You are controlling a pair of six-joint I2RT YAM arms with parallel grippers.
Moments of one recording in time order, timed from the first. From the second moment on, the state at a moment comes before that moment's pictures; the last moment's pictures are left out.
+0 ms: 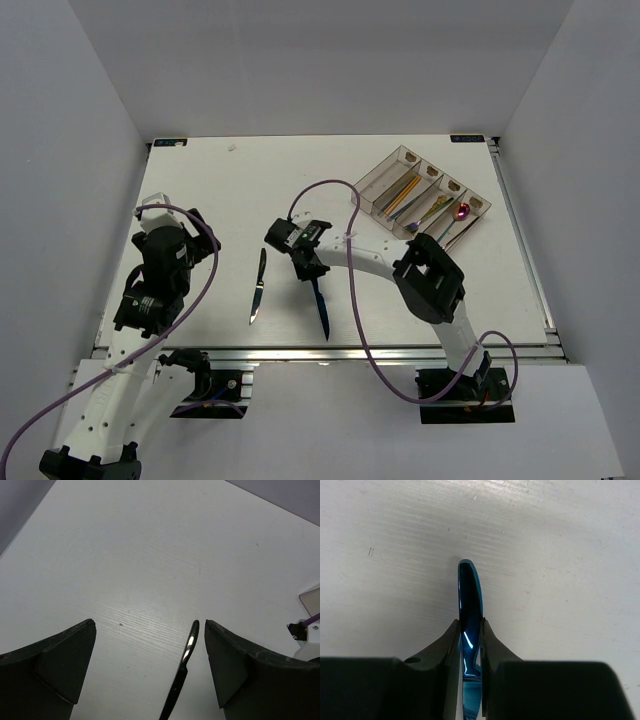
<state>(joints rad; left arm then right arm) -0.26 0.67 0.81 -0.52 -0.45 -0.42 1.05 2.10 1.66 -0.85 0.35 0.66</state>
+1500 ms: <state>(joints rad) -0.28 0.71 0.81 -0.52 -0.45 -0.42 0.15 2.14 2.09 -0.51 0.05 0.69</state>
